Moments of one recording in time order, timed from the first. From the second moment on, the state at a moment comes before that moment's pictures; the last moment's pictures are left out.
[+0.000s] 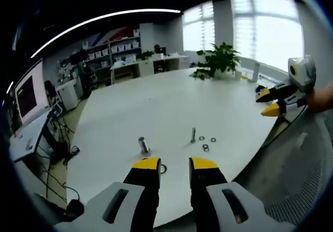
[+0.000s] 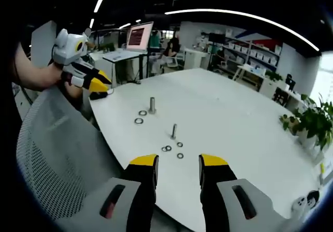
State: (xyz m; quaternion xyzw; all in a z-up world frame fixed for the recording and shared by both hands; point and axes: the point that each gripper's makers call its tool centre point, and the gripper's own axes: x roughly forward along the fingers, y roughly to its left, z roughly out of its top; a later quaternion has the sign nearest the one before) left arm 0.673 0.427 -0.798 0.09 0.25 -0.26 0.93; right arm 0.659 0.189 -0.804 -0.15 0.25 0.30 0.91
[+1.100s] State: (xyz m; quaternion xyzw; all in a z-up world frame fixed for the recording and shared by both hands) left arm 0.674 0.443 -0.822 0.16 0.31 -0.22 0.91; right arm 0.650 0.209 -0.794 -0.11 0.23 0.35 0.90
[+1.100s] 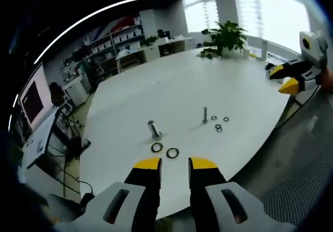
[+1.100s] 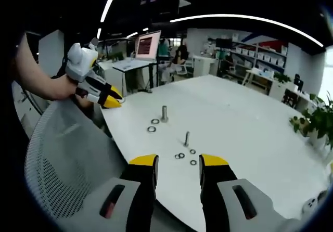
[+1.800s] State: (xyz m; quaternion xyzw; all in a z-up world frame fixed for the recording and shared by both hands) left arm 0.670 0.421 -0.812 0.10 0.29 -0.28 0.91; right arm 0.659 0.196 -0.794 -0.13 0.23 0.31 0.91
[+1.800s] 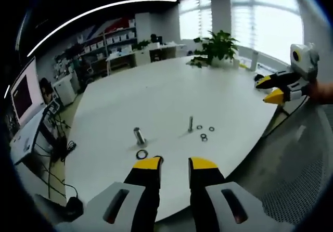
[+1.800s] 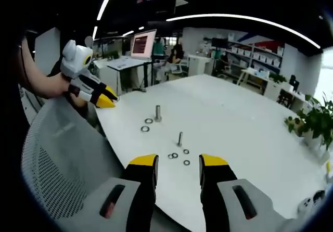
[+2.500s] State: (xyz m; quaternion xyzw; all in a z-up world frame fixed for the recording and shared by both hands) left arm 0.673 0.425 -0.813 0.10 0.29 -0.27 0.91; right arm 0.662 0.192 -0.798 -0.13 0.24 0.30 0.91
